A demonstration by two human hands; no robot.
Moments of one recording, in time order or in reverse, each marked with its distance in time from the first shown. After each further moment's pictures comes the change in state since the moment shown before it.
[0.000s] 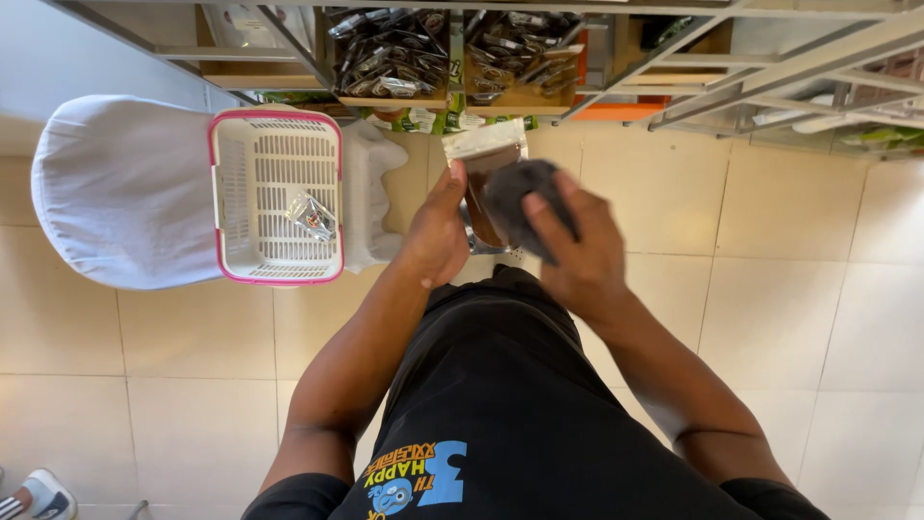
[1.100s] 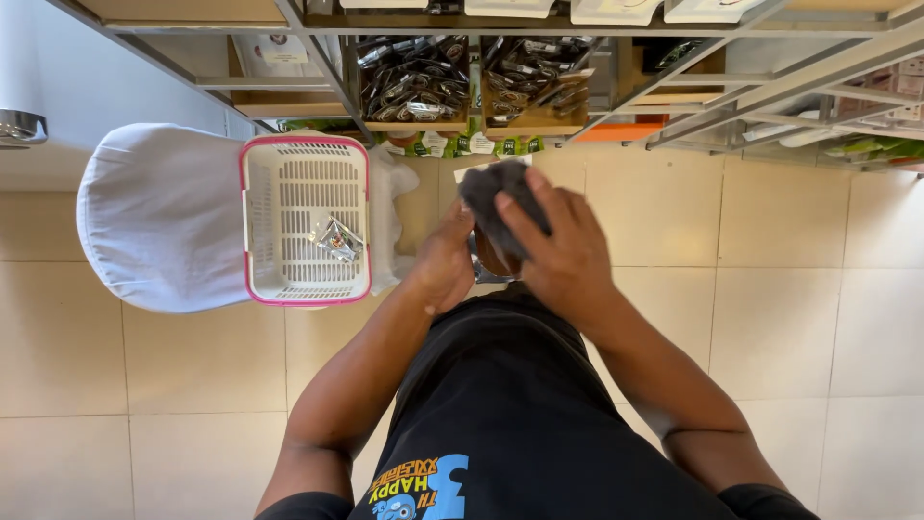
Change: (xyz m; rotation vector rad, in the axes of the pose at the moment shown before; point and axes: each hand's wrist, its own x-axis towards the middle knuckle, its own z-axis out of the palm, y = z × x) left_hand -0.051 0.032 -0.046 0.017 -0.063 0.009; right_hand 0.053 -0.087 0.026 -0.079 -0.115 -0.046
